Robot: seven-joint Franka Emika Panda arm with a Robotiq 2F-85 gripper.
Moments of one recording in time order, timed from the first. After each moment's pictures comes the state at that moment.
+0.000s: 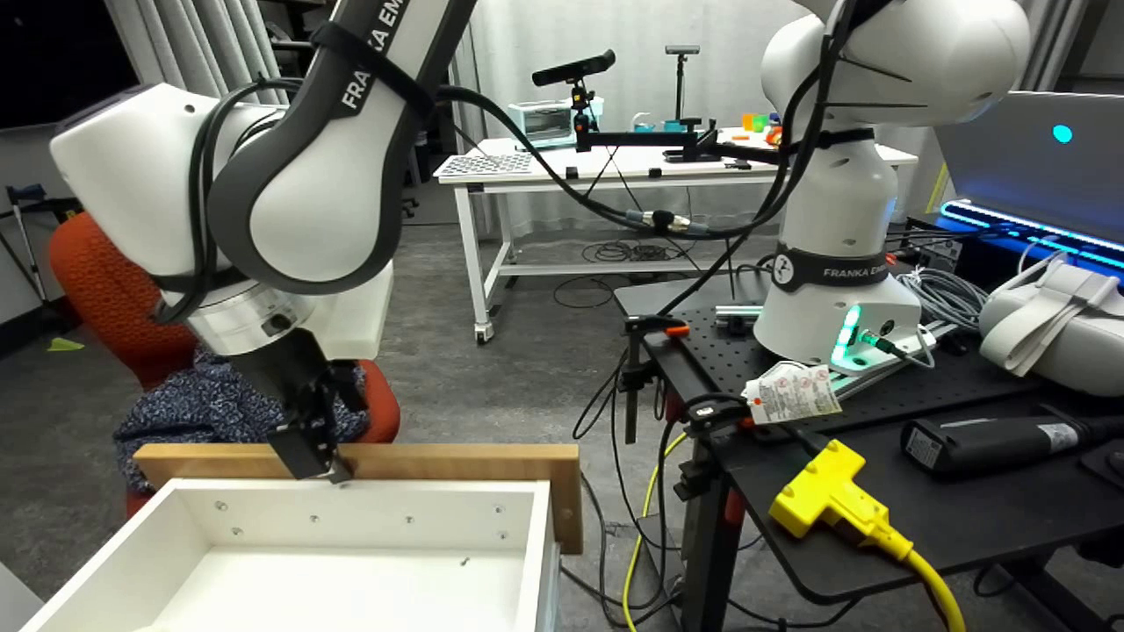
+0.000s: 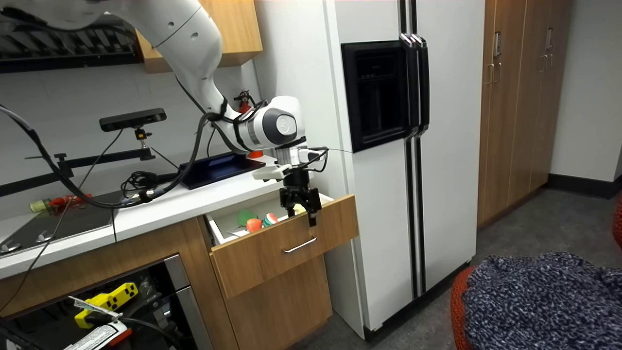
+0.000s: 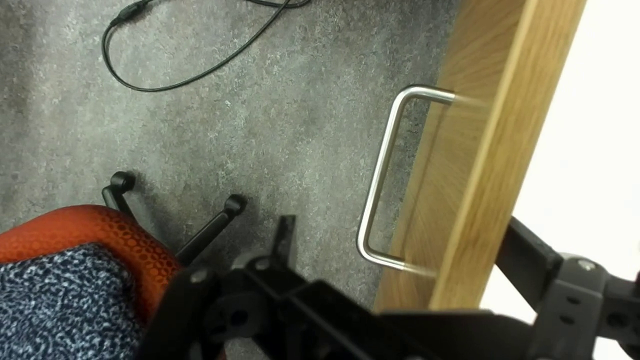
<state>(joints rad) 0.18 0.61 -0.04 -1.87 -0.14 2.33 0.28</state>
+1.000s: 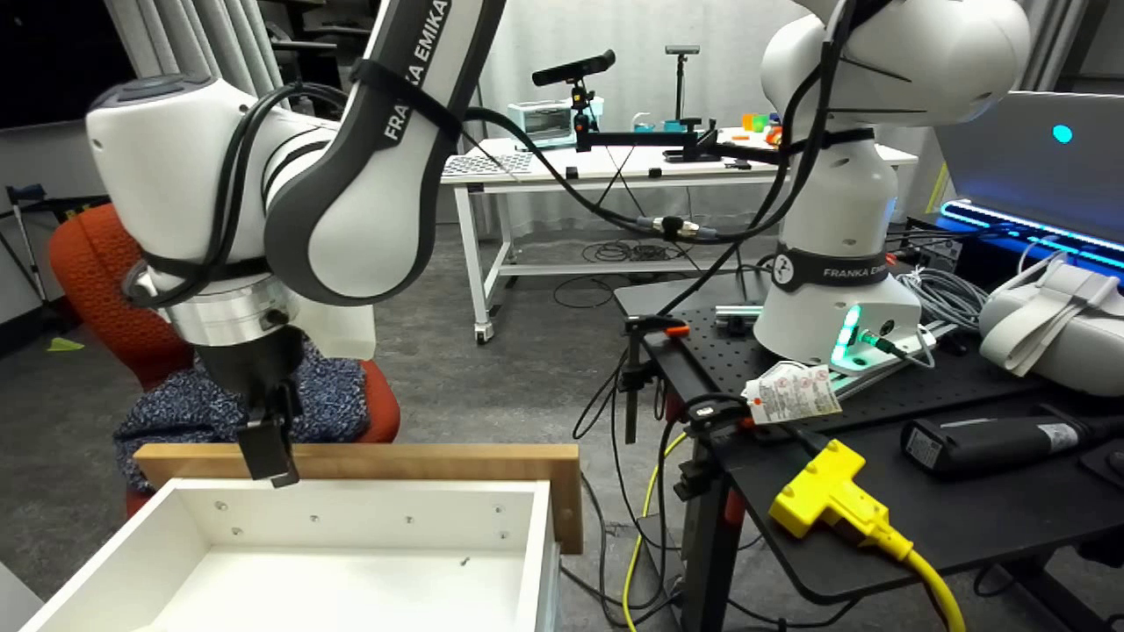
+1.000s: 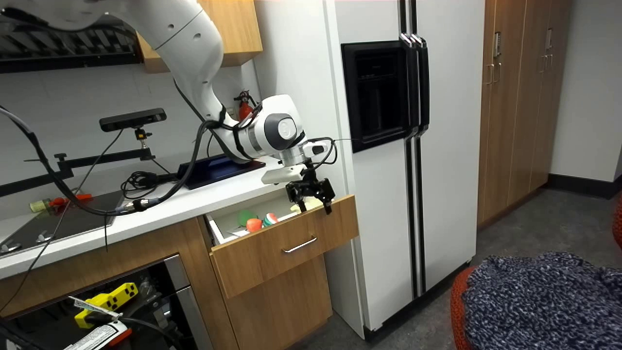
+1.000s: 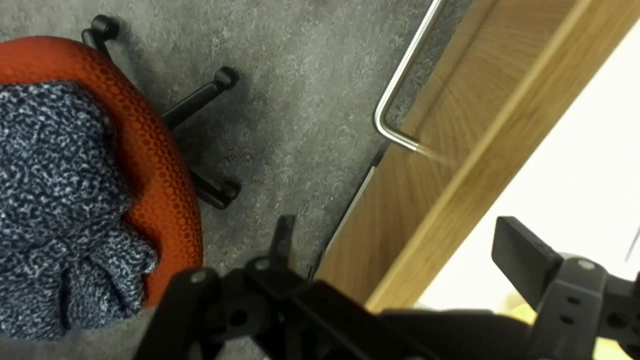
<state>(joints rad) 0.18 0.61 -0.06 -1.91 -0.26 2.64 0.15</state>
